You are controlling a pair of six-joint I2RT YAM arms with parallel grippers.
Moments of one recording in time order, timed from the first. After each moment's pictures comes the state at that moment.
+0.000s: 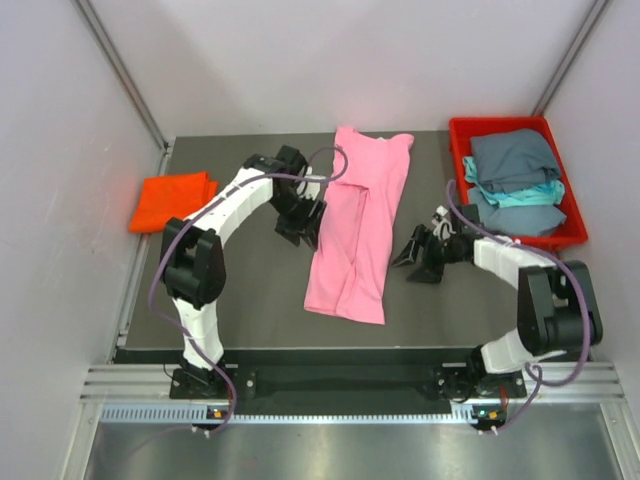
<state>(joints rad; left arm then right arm) -0.45 1.94 1.71 -1.12 0.37 0.01 0.12 1.52 0.76 -0.33 -0.66 0.61</state>
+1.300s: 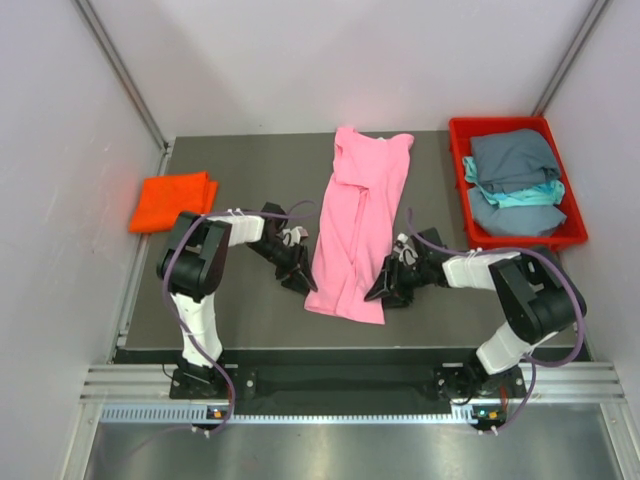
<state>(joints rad) -0.33 1.98 1.11 -0.68 0.83 -0.38 0.41 1.60 0.59 -0.06 -0.75 0.79</state>
